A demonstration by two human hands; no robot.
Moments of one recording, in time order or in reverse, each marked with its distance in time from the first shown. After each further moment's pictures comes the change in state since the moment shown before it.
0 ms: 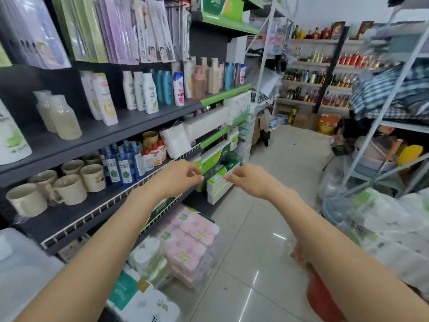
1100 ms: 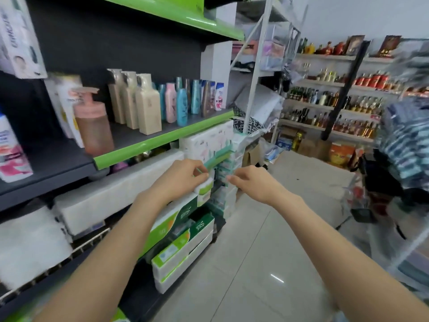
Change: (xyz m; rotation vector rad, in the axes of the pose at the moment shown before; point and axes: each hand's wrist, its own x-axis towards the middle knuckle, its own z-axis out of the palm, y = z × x) left_hand 0.720 0.090 0.072 -0.122 0.189 -0.005; right_hand 0.553 0.417 -0.226 0.003 0.080 -0.086
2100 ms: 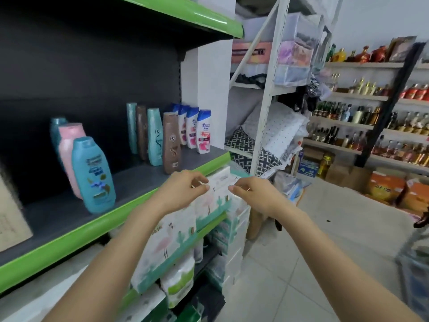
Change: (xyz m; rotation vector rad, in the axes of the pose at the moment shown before) left_hand 0.509 -0.054 0.073 0.052 0.042 -0.060; right_hand 0.476 0.254 -0.072 0.102 -0.015 -0.098
